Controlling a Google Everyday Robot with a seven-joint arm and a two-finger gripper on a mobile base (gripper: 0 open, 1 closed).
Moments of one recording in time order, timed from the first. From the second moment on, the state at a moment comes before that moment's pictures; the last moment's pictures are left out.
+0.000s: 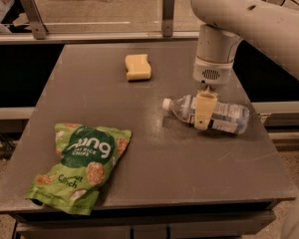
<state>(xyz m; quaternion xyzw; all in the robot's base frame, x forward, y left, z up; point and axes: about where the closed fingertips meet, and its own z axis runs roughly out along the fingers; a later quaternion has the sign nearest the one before) 0.513 -0.149 0.828 0.58 -0.81 -0.07 0.08</state>
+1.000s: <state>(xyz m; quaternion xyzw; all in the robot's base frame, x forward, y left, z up) 0.513 -0.151 0.829 0.57 -0.81 -0.07 0.08</state>
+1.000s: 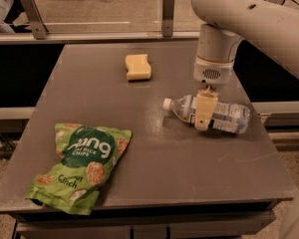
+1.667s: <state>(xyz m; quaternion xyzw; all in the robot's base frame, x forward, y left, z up) 0.513 -0.151 0.830 0.57 -0.81 -0.07 0.08</state>
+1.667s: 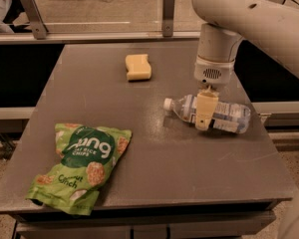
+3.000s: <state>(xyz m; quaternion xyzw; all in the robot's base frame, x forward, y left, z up) 0.513 -0.152 0.832 0.57 -0.81 -0.07 0.08</state>
